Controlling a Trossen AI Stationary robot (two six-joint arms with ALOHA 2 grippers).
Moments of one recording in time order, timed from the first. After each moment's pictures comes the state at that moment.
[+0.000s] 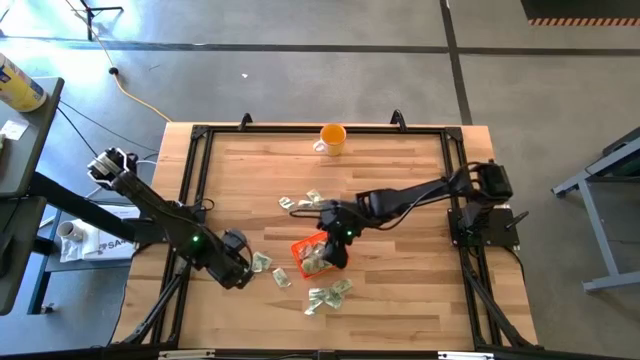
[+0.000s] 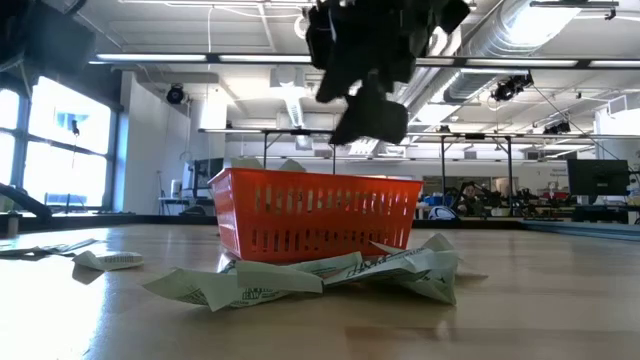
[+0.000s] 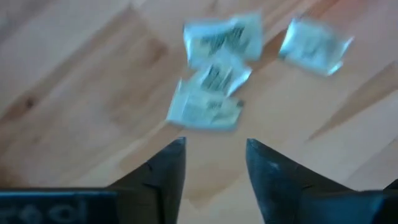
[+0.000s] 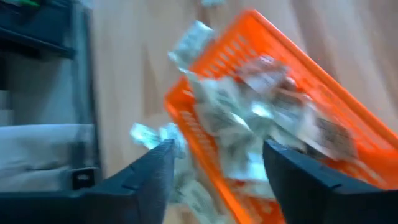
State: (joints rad) left arm -0.68 1.29 0.83 -0.88 -0.12 -1.58; right arm 0.10 1.82 1.30 -0.36 -0.32 0.57
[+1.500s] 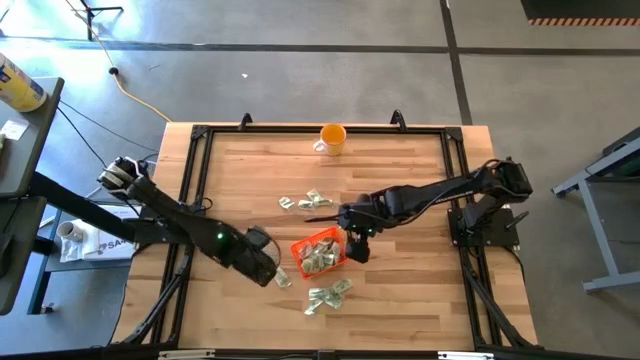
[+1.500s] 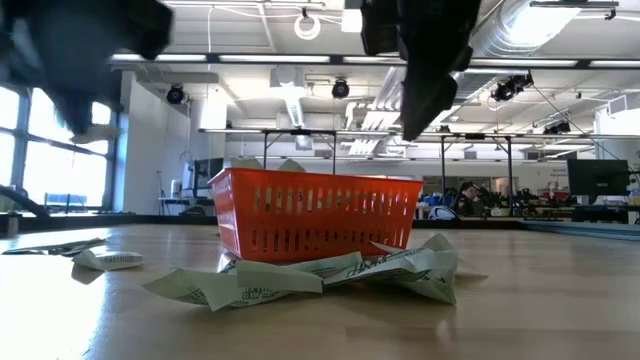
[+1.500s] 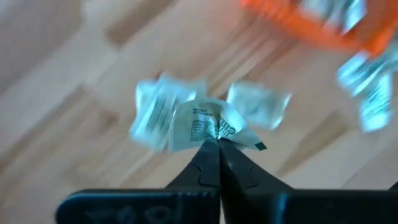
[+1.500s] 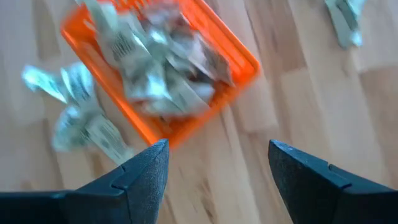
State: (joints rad) left arm -0.53 1.46 1.02 -0.87 -0.17 -1.38; right arm 0.14 1.68 1.29 -0.75 -0.01 0.46
